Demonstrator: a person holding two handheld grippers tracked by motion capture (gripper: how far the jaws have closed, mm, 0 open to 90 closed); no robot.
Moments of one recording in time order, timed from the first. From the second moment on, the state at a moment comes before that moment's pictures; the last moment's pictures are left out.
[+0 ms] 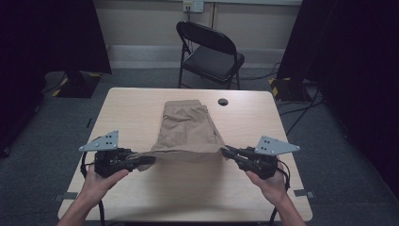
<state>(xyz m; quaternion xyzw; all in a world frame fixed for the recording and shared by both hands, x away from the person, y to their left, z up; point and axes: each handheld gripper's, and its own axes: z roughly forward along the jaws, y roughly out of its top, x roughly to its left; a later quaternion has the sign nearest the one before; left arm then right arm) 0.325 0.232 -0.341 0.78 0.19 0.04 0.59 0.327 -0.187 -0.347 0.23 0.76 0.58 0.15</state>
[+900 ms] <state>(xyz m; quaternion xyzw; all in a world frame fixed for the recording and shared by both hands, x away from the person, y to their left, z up) 0.321 0.236 -0.265 0.75 0.15 0.08 0.64 0.336 -0.182 -0.278 0.19 0.71 0.65 0.20</state>
